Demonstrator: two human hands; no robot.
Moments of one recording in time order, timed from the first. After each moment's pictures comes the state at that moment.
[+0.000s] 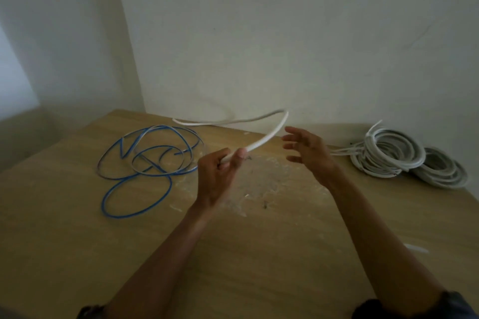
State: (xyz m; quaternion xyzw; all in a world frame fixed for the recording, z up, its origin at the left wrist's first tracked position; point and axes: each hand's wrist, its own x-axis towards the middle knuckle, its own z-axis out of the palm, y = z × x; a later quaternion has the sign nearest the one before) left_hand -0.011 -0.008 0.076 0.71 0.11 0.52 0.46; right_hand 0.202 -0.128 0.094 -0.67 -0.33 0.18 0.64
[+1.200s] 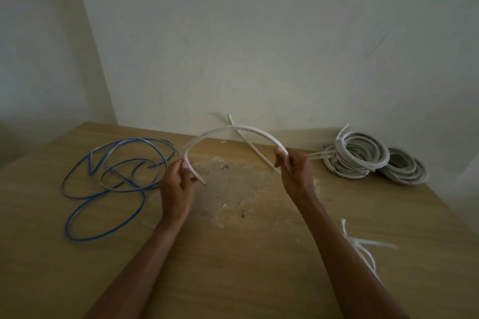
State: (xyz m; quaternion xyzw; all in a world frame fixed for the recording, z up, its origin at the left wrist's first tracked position) left_hand -0.001 0.032 0.031 0.72 0.26 0.51 0.40; right_hand 0.176 -0.158 0.080 -0.71 -0.38 -0.15 0.58
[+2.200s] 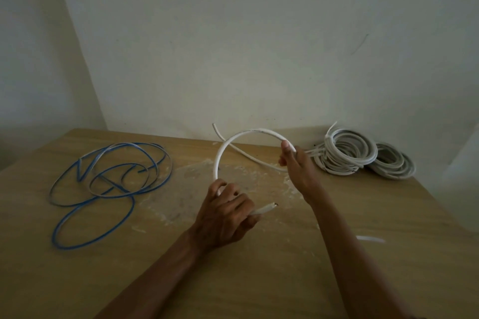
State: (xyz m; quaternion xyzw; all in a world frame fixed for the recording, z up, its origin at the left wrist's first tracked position) left_hand 0.022 -0.048 0.032 0.86 -0.10 0.48 -0.12; right_hand 0.202 -0.186 0.089 -0.73 -0.36 -0.02 0.58
